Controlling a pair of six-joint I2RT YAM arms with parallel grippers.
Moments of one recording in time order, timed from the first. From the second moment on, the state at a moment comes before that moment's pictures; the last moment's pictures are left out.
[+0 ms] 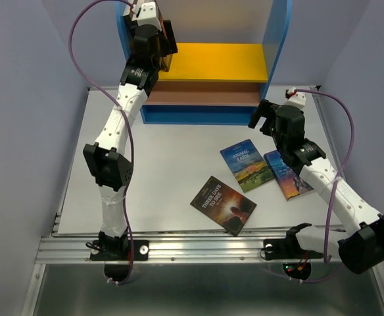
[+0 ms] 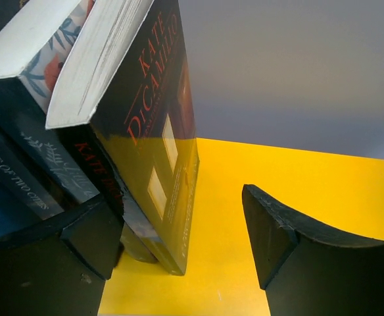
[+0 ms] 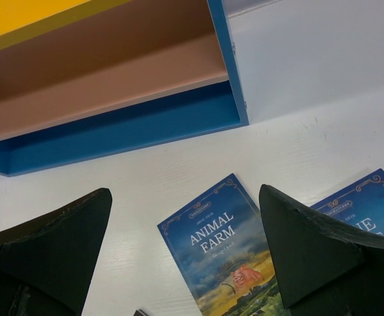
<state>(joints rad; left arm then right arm) -0.33 2.06 2.33 -0.29 -0.30 -0.21 0.39 1.17 1.05 -0.19 0.42 0.44</state>
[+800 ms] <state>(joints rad) -0.43 1.70 1.91 -0.35 -0.42 -0.23 0.39 1.14 1.01 -0.24 0.34 0.49</state>
